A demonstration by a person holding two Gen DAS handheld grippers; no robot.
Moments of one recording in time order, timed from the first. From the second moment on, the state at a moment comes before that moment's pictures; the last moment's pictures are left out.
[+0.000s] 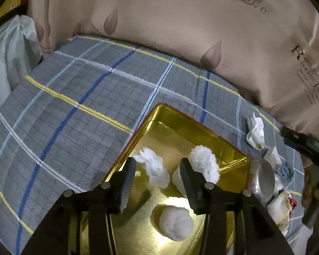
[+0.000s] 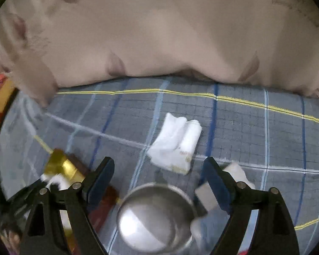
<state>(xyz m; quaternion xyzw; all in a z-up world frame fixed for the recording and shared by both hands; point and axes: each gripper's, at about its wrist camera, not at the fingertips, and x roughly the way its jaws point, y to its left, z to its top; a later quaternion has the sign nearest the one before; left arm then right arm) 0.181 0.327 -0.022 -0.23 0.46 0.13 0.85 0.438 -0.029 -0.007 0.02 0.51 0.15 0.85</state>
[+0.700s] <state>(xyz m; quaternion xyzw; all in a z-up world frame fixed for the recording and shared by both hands) 0.118 0.306 0.017 -0.24 0.43 0.12 0.86 0.474 -0.027 -0.047 0.03 0.54 0.12 0.83</state>
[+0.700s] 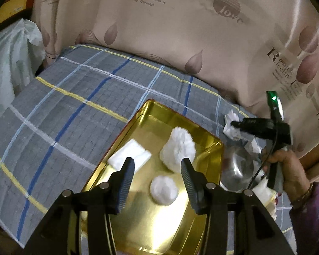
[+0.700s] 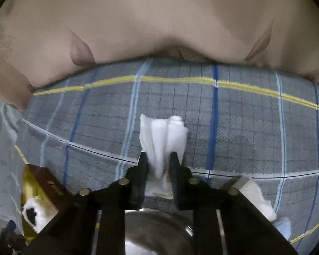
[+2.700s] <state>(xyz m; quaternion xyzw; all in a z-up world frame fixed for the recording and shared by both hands) -0.001 0.281 0.022 -0.16 0.46 0.20 0.85 0.247 0.088 0.016 0.00 0.33 0.34 0.88</state>
